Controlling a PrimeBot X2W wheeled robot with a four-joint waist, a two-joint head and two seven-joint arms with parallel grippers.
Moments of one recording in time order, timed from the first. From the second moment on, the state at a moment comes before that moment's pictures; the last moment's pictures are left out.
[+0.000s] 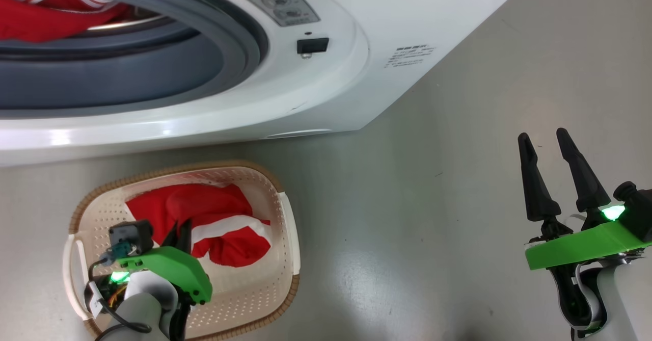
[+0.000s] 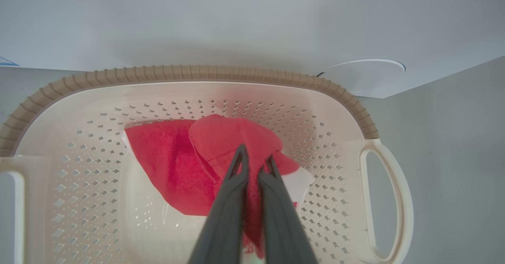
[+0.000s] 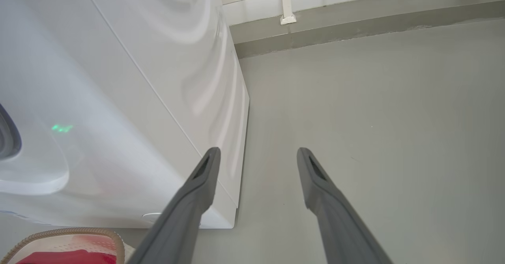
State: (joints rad) left arm -0.60 0.03 -0.06 1.10 -0.32 -0.12 -0.26; right arm -0.21 -0.16 0.02 0.17 0.48 0.12 -0.26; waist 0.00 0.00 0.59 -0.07
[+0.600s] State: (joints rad) left arm -0.55 0.03 -0.02 0.99 -0.34 -0.13 -0.26; right arm -0.20 -0.16 0.02 0.19 0.48 0.12 -0.26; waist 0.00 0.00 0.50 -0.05
